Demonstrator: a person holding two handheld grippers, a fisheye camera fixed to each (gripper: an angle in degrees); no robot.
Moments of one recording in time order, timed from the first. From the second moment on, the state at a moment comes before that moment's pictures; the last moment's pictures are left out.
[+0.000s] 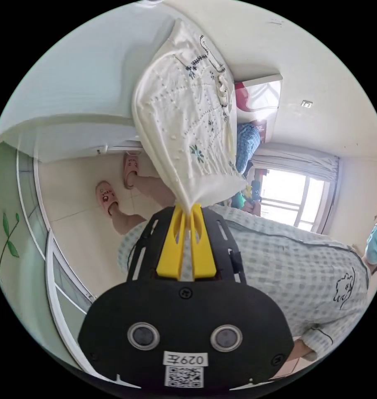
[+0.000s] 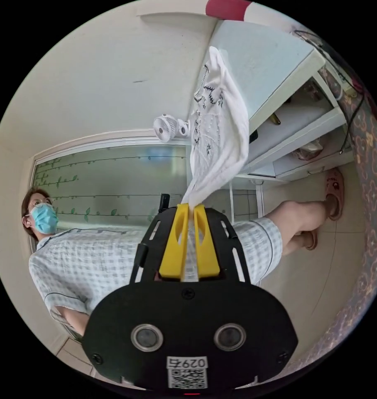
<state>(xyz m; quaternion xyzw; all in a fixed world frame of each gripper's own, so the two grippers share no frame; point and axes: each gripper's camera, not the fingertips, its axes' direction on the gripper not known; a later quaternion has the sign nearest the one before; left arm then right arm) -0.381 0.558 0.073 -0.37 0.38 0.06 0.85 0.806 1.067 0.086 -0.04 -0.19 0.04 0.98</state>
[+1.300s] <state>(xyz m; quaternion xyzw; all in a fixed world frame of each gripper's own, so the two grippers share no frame) 0.137 0.246 0.225 -0.28 0.02 0.32 0.91 0.718 0.648 0.223 -0.18 0.20 -0.07 0.96</state>
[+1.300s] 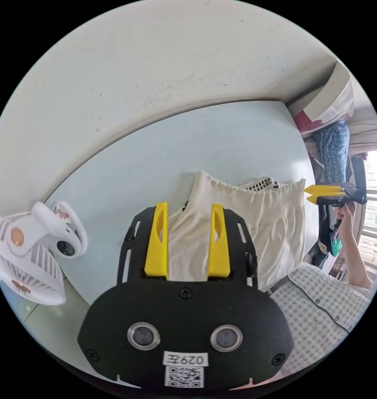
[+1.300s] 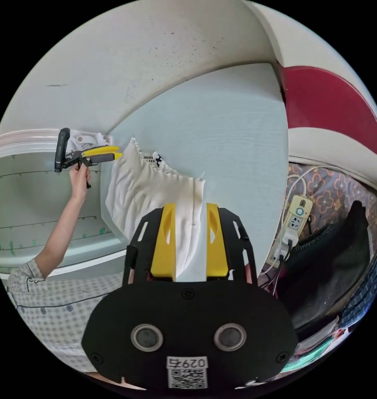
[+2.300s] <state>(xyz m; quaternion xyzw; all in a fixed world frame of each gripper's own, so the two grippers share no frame) -0.009 0.323 -0.101 -0.10 0.13 0.25 0.96 0.492 0.816 0.165 -0.02 0.11 -0.14 0.98</state>
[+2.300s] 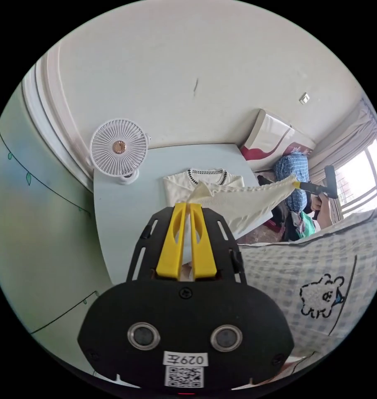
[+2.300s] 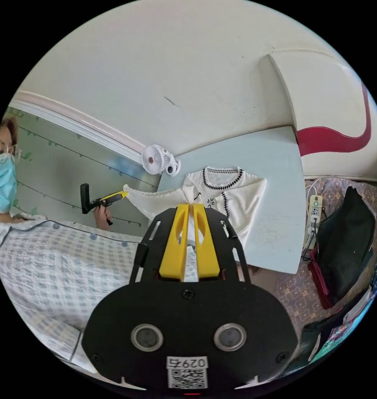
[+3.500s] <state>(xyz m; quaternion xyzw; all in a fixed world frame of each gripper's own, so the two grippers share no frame) 0.028 0.326 0.169 -0.35 -0.02 0.38 0.86 0.638 0.793 0.479 -0.26 0.32 -0.04 0.91</state>
